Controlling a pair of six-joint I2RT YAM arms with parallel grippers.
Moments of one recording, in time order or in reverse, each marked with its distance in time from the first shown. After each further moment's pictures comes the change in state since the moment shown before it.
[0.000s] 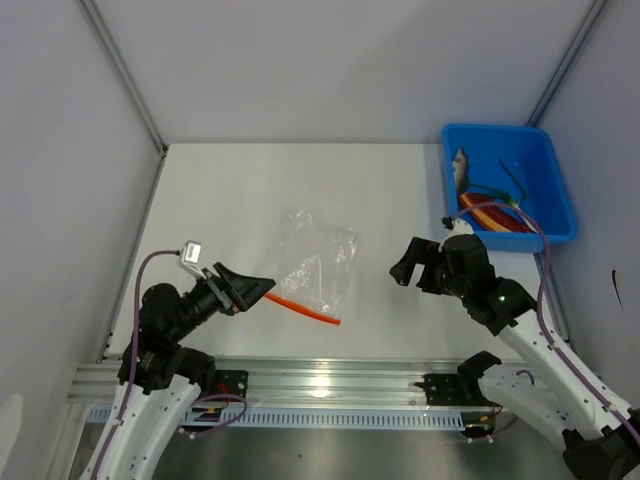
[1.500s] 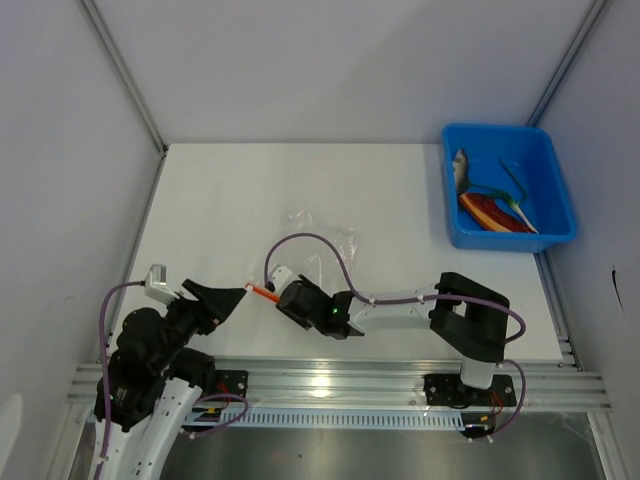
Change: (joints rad) left arm 0.002 -0.167 0.158 -0.452 -0.292 -0.084; right arm 0.745 1.044 0.311 0.508 0.406 -0.569
